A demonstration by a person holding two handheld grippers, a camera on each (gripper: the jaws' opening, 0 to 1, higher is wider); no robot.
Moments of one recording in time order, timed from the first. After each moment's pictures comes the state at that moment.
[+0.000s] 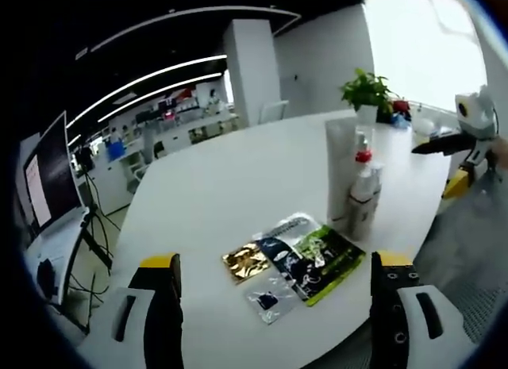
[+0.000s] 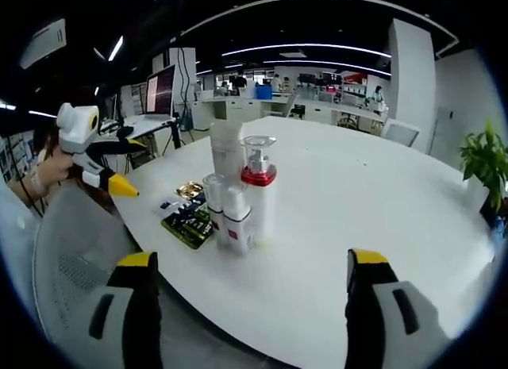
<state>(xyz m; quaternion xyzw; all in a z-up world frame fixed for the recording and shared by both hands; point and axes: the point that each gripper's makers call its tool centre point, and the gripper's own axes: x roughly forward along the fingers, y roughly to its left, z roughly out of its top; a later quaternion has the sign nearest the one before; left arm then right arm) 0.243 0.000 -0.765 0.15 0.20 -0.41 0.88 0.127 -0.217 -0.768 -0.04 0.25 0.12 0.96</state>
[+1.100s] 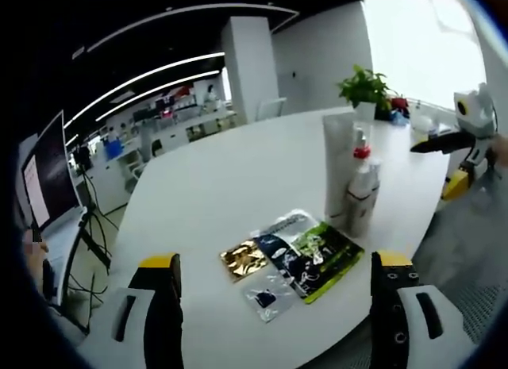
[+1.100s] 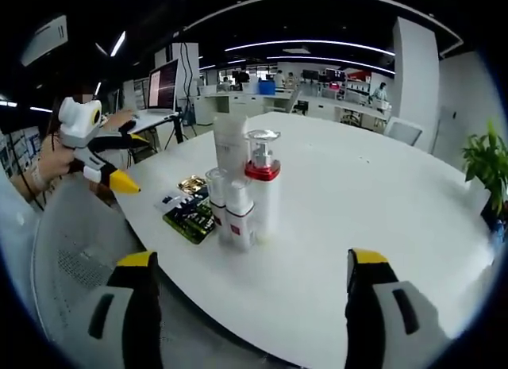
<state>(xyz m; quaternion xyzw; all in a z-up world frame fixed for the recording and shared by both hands) 0.243 0.001 -0.770 0.16 0.20 -0.41 0.87 0.126 -0.214 -0.773 -0.05 0.27 0.13 0.95</state>
